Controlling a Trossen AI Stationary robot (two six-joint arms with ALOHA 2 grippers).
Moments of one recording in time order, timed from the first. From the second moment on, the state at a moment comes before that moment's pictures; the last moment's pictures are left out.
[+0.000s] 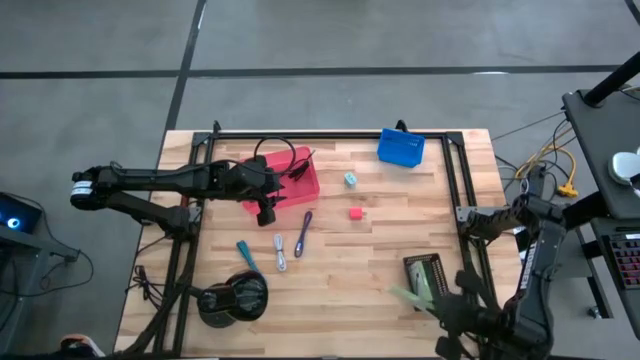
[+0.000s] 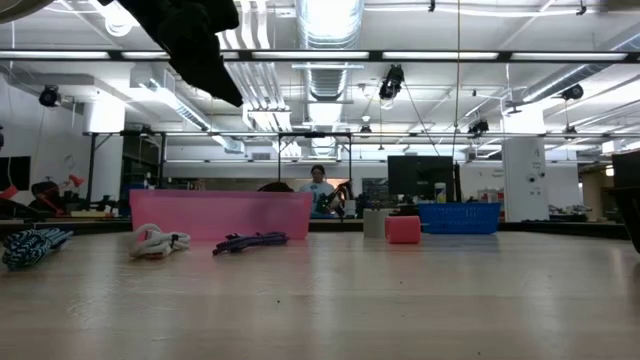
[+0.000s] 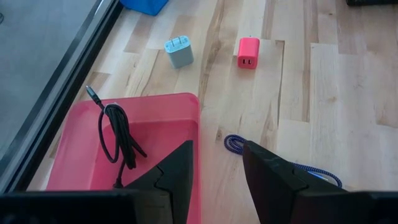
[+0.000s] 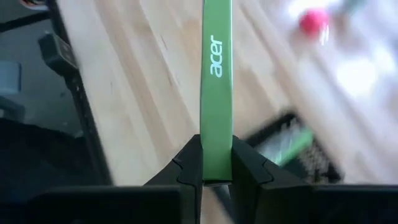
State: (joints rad) left arm 0.10 1.12 0.93 -0.53 -0.19 -0.01; right arm 1.15 1.75 1.67 -1.50 0.65 1.57
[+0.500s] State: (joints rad) left arm 0.10 1.12 0.93 -0.51 -0.19 -0.01; right arm 1.13 1.76 1.60 -1.34 0.94 1.35
